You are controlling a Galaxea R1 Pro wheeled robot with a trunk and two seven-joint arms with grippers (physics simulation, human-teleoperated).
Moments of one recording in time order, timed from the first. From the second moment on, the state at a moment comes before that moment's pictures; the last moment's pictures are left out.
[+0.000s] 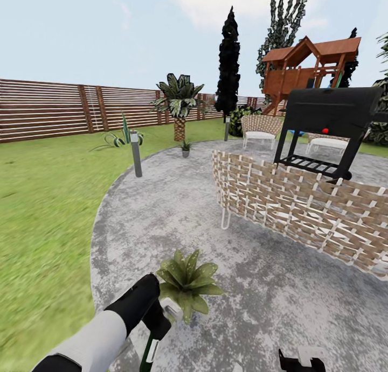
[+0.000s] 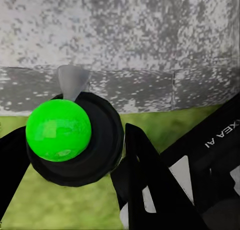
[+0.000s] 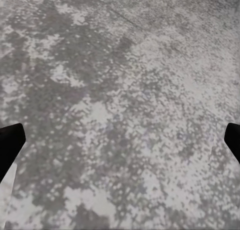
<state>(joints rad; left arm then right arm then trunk) -0.72 -0.13 -0.28 -0.48 -0.73 0.95 -0.87 -0.42 -0.13 -0.24 -0.04 0.22 -0.48 -0.07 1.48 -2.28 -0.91</state>
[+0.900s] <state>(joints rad) -0.75 -0.05 -0.24 -0.35 -0.88 0.89 -0.88 -0.42 -0.13 -0.24 -0.04 0.22 -0.48 -0.07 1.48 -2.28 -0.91</state>
